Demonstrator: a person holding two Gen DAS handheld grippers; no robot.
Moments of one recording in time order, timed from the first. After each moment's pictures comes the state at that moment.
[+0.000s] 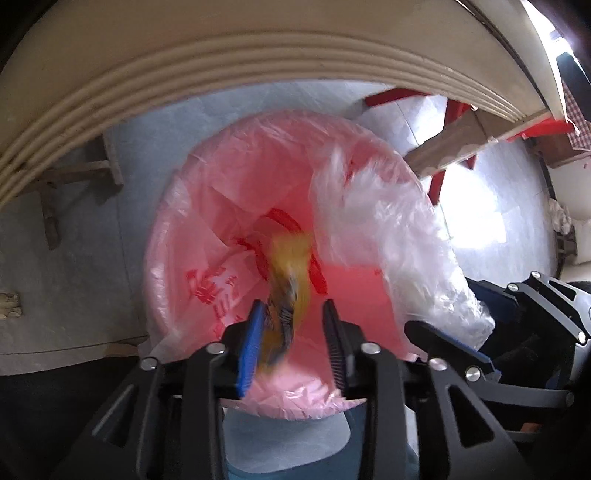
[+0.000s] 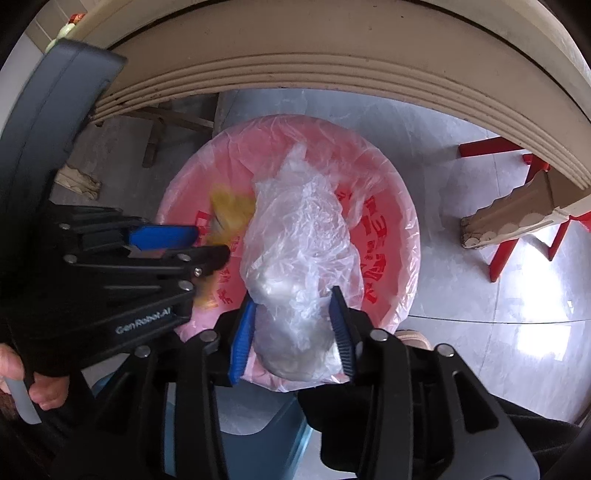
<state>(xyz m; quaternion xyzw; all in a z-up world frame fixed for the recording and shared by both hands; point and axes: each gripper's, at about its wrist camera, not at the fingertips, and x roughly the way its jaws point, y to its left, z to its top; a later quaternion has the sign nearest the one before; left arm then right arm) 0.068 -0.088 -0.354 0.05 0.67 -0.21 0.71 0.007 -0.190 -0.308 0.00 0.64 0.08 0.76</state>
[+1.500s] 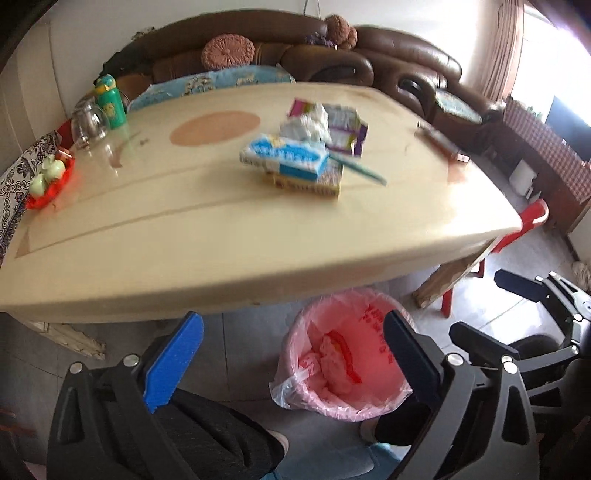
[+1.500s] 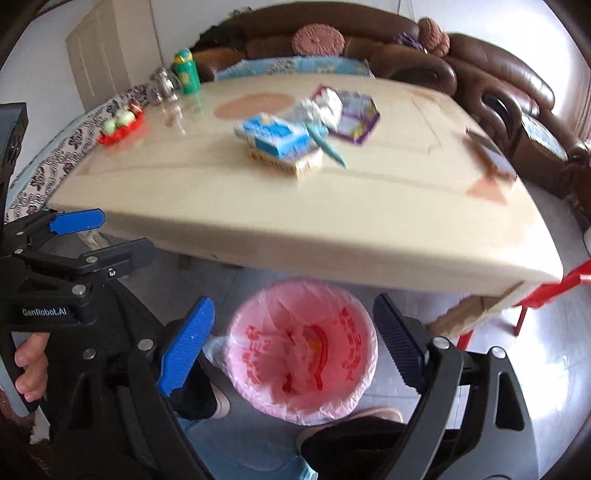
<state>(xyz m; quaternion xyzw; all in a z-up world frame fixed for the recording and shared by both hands) 0.025 0.004 -0.096 0.05 0.45 -0.13 0.88 -0.022 -0.169 -0.100 -0.01 0.45 0.10 0.89</state>
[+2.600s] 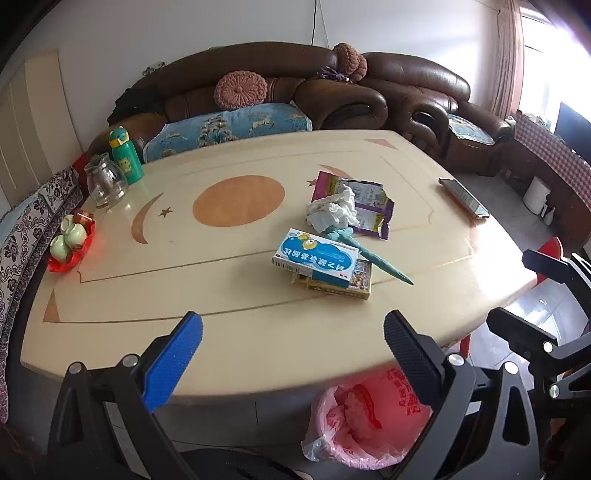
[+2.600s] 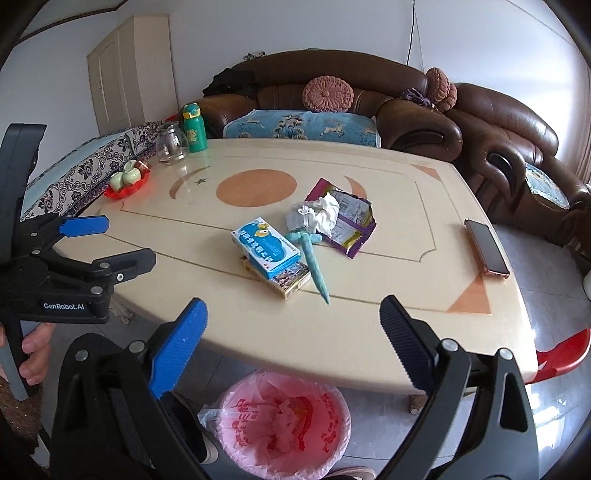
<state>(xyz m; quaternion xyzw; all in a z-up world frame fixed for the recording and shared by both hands) 0.105 0.000 -0.023 0.08 0.40 -0.10 0.91 0.051 -0.183 -0.020 -0.03 0.37 0.12 0.92</state>
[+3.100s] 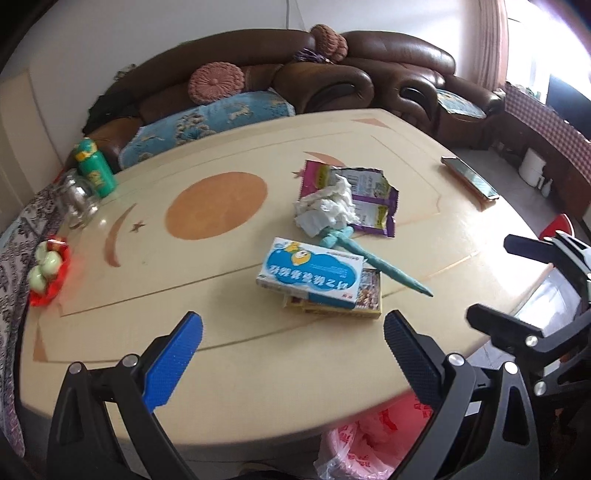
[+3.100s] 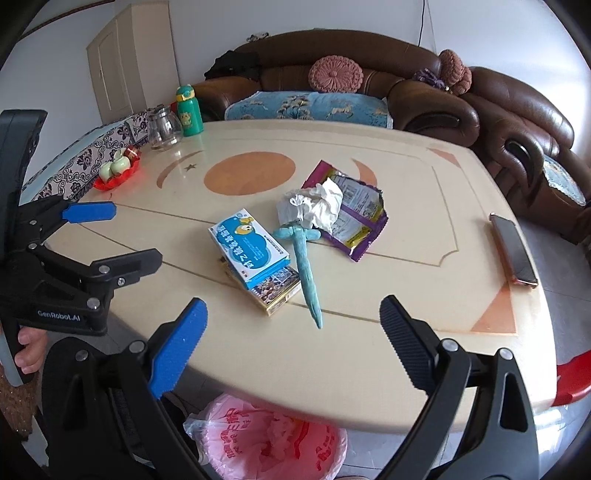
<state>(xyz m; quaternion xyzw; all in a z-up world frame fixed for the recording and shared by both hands) 0.173 -0.027 -0.058 0.12 0.42 -0.13 0.89 0.123 -0.192 -0.061 -0.03 0.40 0.14 0.90</state>
